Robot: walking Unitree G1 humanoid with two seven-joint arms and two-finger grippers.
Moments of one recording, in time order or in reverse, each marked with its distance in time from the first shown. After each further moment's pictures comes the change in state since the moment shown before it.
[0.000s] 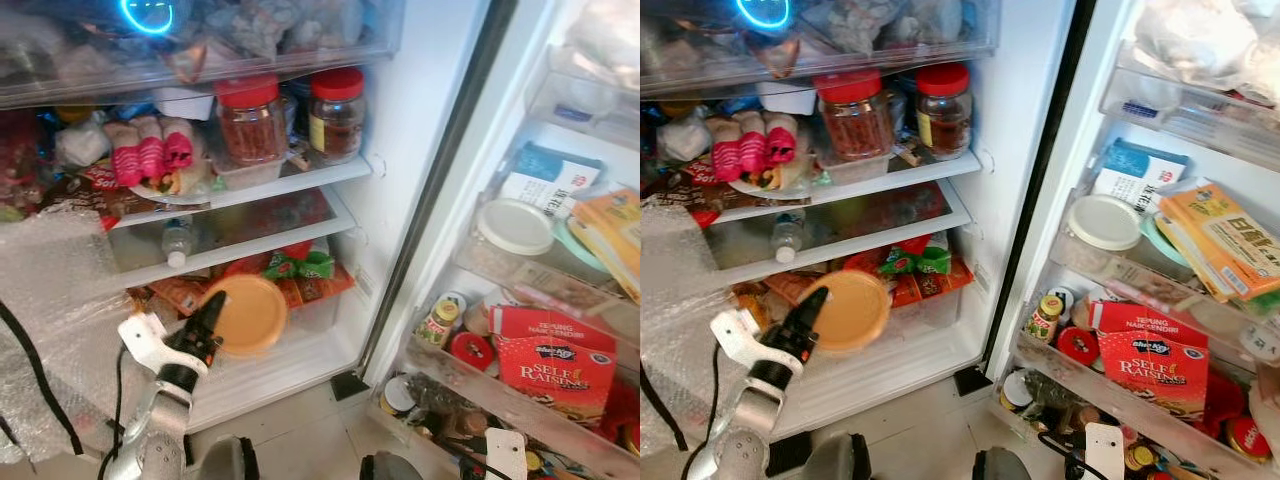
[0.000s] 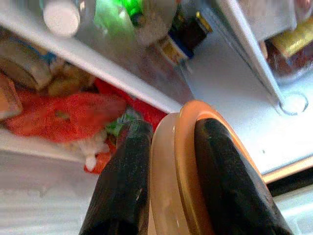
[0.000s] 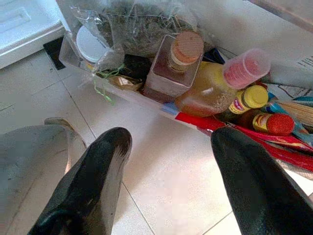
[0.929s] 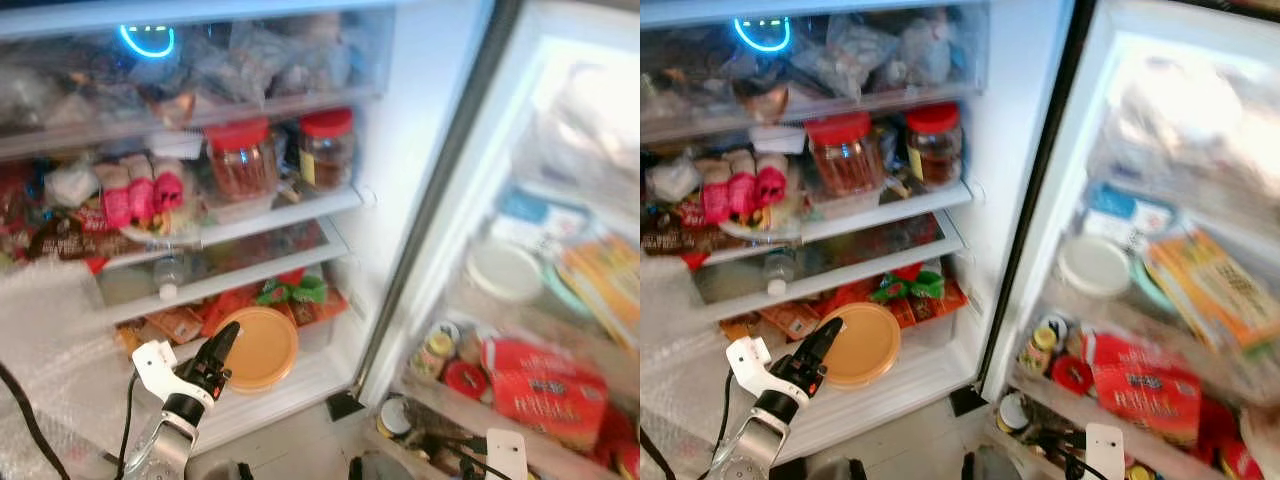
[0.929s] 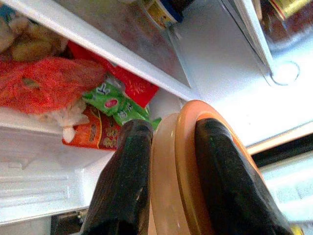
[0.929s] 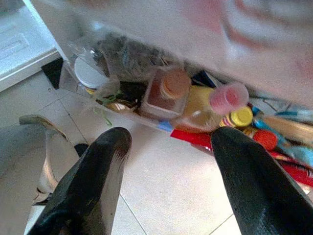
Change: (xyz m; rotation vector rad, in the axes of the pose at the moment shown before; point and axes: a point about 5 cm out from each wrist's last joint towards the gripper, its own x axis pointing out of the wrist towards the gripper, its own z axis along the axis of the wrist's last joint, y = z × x) left arm -0.030 0.015 -0.031 -0.037 0.153 -0.004; right arm 0.000 -0.001 0.000 -0.002 0.003 -0.013
